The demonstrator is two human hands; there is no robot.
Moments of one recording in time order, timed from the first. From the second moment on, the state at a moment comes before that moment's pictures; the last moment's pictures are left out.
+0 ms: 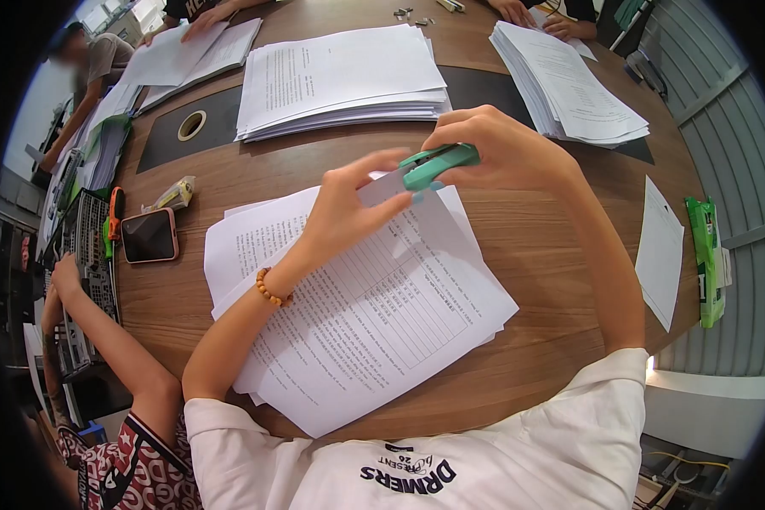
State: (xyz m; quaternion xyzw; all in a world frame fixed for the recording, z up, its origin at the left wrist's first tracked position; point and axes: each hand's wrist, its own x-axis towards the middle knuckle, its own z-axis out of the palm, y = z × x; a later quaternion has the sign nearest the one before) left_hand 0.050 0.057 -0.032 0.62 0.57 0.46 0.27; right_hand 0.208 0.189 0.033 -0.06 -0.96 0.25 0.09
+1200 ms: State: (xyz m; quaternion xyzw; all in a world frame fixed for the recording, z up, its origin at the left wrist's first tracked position) left_hand 0.023 0.066 0.011 0.44 0.50 0.63 0.39; right_hand 0.321 0.204 -0.048 -0.33 -0.87 0.24 0.30
